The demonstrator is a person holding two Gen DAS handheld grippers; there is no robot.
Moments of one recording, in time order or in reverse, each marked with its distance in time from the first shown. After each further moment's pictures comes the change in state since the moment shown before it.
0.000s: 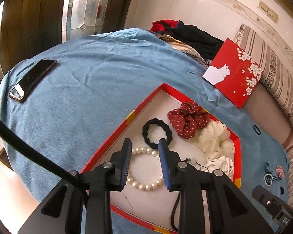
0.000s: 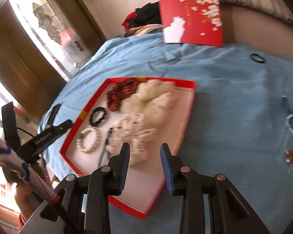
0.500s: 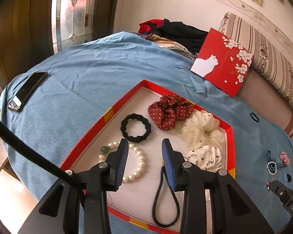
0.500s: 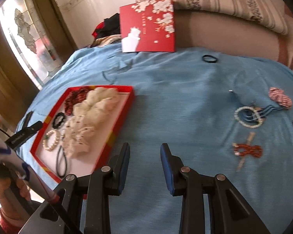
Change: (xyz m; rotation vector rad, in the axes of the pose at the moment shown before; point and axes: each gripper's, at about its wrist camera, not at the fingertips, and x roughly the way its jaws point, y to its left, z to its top) left arm -0.007 -0.046 -0.016 0.105 -0.016 0.021; right arm -0.048 -0.069 -0.016 0.039 -0.056 -0.204
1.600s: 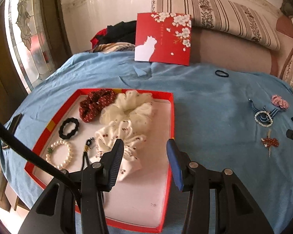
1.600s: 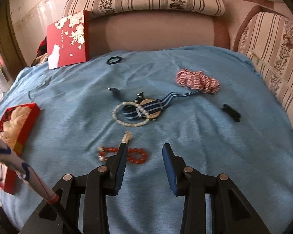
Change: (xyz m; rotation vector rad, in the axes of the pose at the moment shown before) left arm -0.008 -0.151 -0.067 0.377 -0.034 -0.002; right arm -0.025 -0.179 -0.017 0.123 -0.058 -0.307
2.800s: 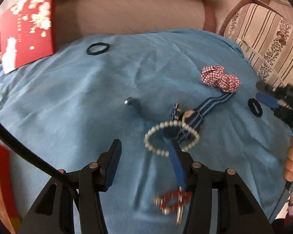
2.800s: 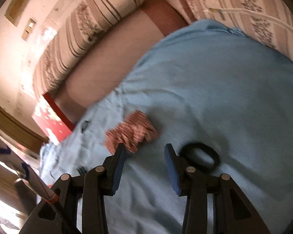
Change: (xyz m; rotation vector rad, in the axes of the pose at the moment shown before) left arm 0.105 -0.258 0.056 0.285 0.255 -0.467; right arm 0.053 -0.204 0.064 0.512 -0.074 0.333
